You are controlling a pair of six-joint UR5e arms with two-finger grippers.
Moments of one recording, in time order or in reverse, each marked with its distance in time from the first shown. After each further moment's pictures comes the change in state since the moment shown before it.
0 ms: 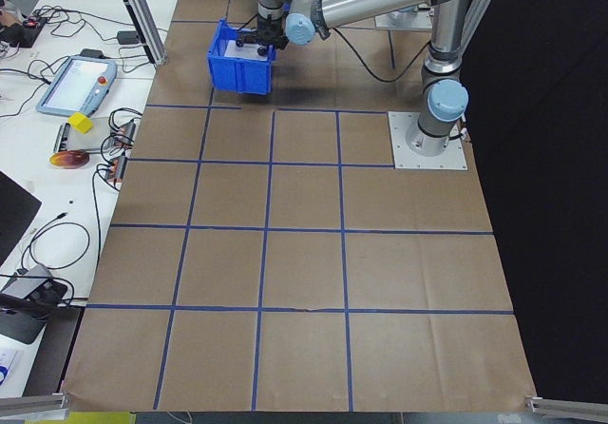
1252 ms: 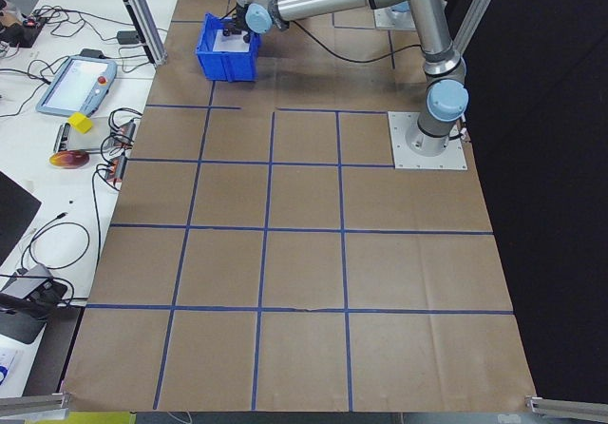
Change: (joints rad) left arm -0.127 -0.251 0.270 -0.034 -0.085 -0.193; right arm -0.018 -0.067 0.036 0.078 -0.002 0.006
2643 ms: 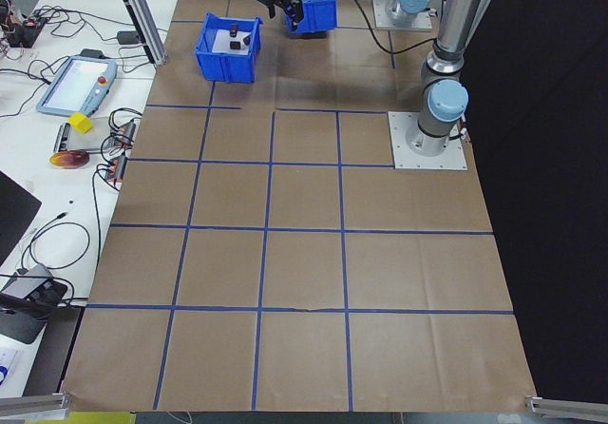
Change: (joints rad) left arm 0.163 0.478 -0.108 -0.528 0.237 1.008; right arm 0.347 -0.151 0.135 0.029 -0.005 0.418
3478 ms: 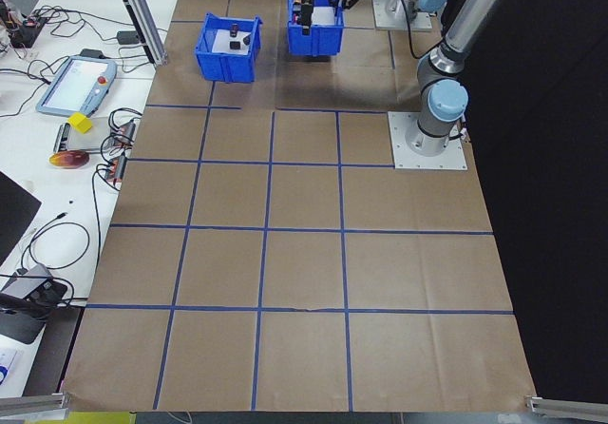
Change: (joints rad) left arm 0.075 0.232 -0.092 -0.052 0.053 0.947; right arm 0.426 0.153 -0.015 -0.256 -0.079 0.396
